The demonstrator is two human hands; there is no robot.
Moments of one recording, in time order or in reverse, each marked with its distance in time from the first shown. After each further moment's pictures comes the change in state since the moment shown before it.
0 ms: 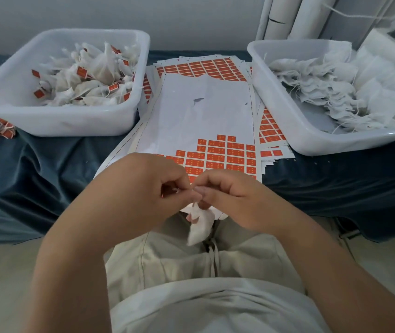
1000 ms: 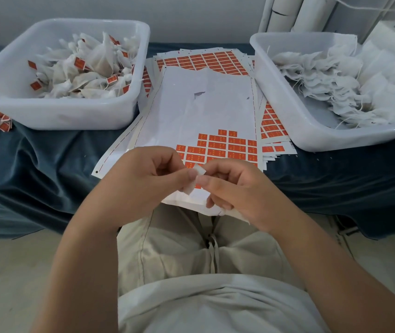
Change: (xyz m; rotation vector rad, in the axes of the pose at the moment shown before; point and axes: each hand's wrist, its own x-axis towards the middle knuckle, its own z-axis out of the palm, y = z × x) left_hand 0.006 -0.014 0.015 -0.513 -0.027 -0.258; right_hand -0.002 -0.007 0.005 0.298 0.155 0.072
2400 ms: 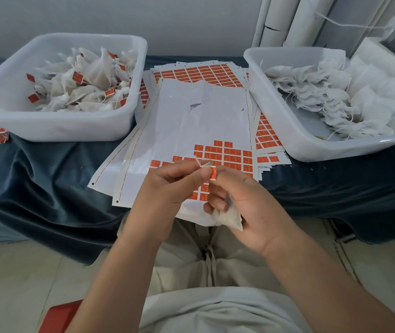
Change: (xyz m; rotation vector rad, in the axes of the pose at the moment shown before) left_hand 0.028 -0.030 0.056 -0.636 0.130 -0.043; right_hand 0.008 0.013 0.008 0.750 0.109 0.198
